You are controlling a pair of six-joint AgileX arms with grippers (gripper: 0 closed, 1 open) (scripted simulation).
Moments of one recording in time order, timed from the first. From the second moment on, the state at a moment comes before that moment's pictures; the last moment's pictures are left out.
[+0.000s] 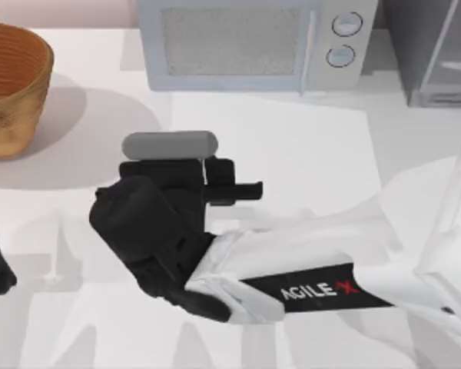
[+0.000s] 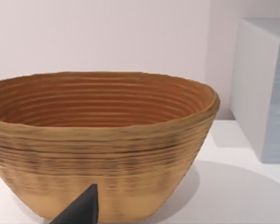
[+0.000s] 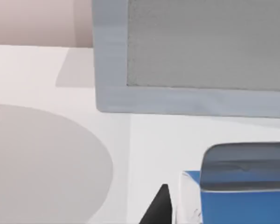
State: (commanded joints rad) left arm 0.00 0.00 0.00 0.00 0.00 0.00; right arm 1.06 2.20 1.32 0.42 1.05 0.38
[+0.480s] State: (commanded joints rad) left arm 0.00 0.00 0.00 0.00 0.00 0.00; right arm 1.06 2.09 1.35 0.31 1.05 0.38
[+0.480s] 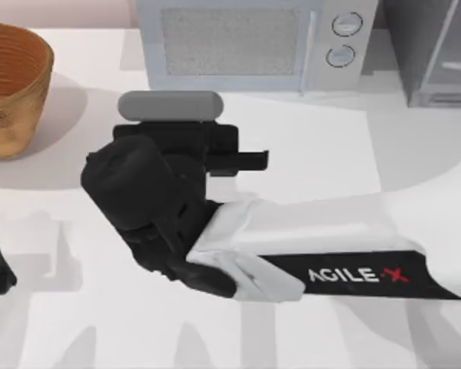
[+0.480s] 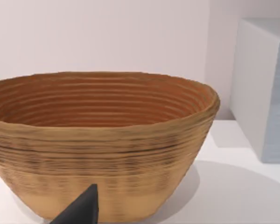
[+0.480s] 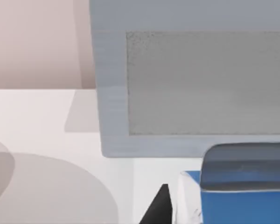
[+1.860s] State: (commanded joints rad) left arm 0.00 0.00 0.00 0.00 0.00 0.00; right arm 0.38 0.71 0.28 0.15 0.20 0.15
